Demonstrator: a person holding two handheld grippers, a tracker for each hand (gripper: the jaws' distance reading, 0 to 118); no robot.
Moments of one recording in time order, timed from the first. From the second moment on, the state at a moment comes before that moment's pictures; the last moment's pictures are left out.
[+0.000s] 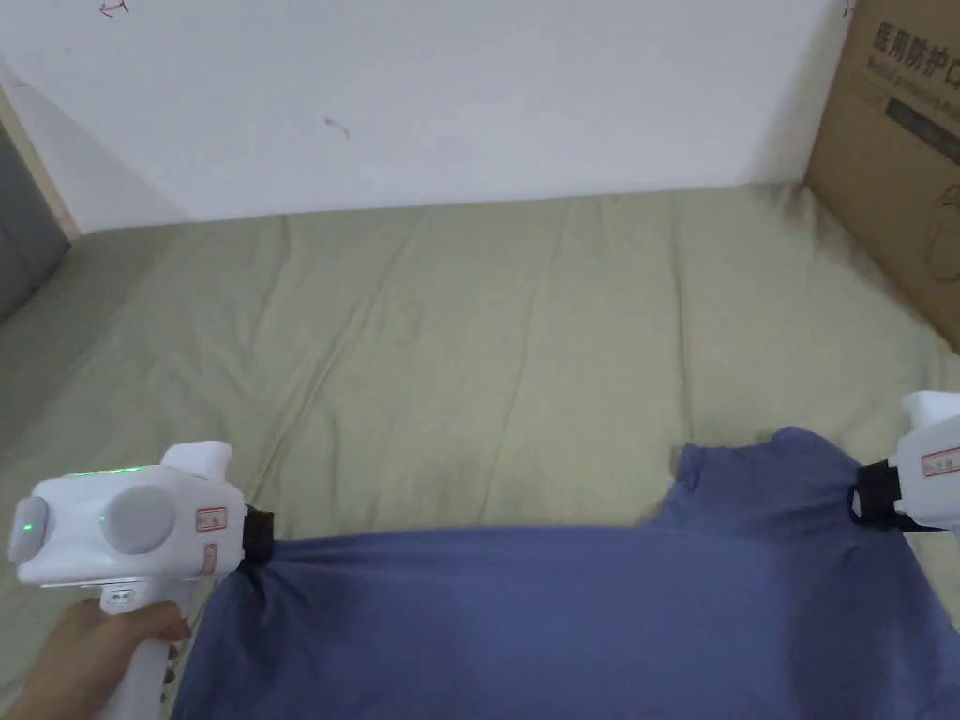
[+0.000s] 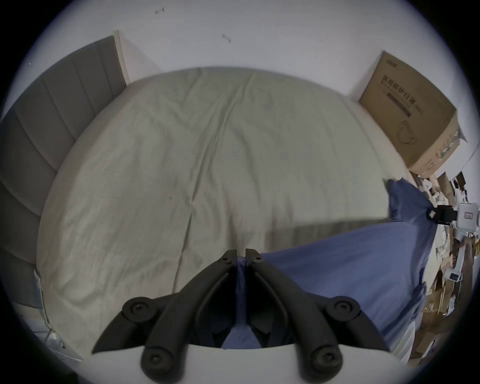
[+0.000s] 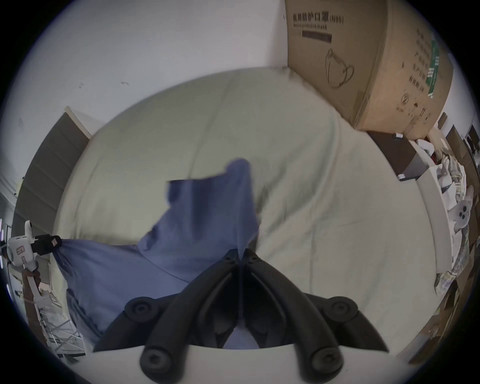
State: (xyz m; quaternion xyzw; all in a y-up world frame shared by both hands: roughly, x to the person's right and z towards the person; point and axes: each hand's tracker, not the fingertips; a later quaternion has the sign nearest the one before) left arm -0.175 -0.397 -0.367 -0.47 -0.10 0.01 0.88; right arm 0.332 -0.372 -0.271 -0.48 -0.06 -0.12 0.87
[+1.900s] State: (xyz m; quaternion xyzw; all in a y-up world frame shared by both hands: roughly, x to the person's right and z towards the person) left arm -0.321 -0.475 -0.140 -0.43 -0.07 0.46 0.77; right arm 0.138 -0.418 -0.046 -0.45 0.06 -0.07 0.89
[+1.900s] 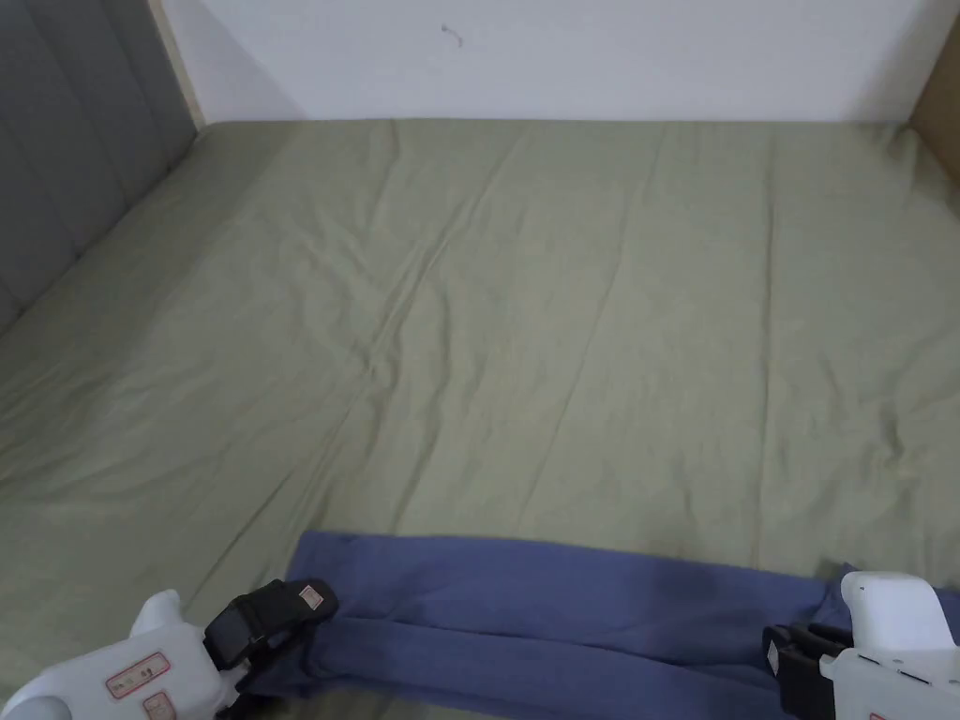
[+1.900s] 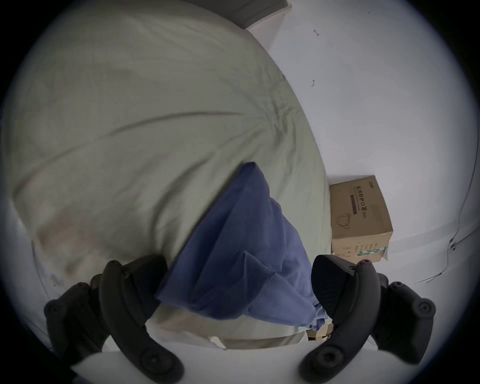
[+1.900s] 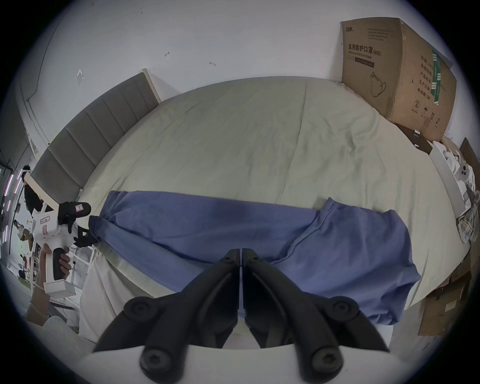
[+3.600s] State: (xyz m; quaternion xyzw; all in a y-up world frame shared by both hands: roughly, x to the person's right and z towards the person) left arm -0.002 -0.439 -0.137 -0.56 -0.30 0.15 0.76; right arm 0.246 -0.410 0.025 -0.40 -0.06 -0.22 0.89
